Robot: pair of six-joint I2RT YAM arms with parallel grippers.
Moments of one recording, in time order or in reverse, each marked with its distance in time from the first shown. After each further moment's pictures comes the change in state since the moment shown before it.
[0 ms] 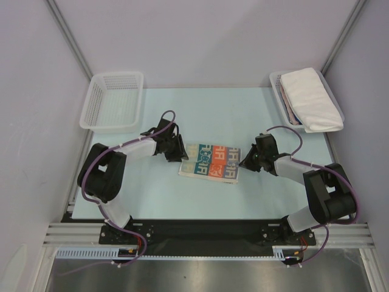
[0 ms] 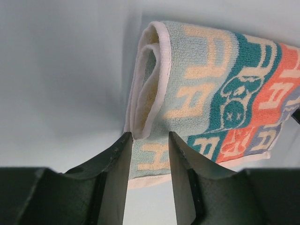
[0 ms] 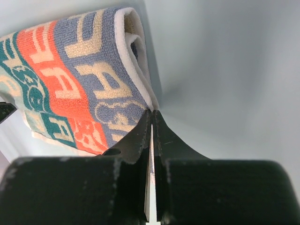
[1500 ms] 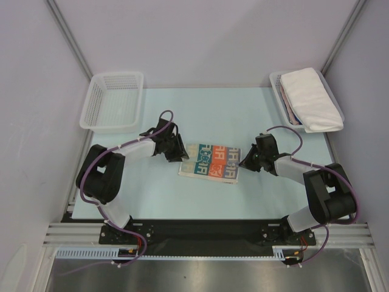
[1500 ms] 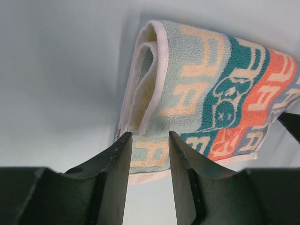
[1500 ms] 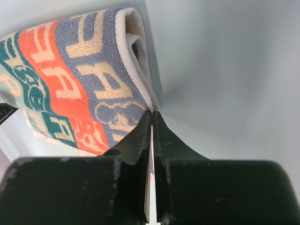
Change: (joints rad) left arm 0.003 -0.018 -0.009 0.009 0.006 -0.061; right arm -0.003 0.000 0.000 0.000 -0.011 0.000
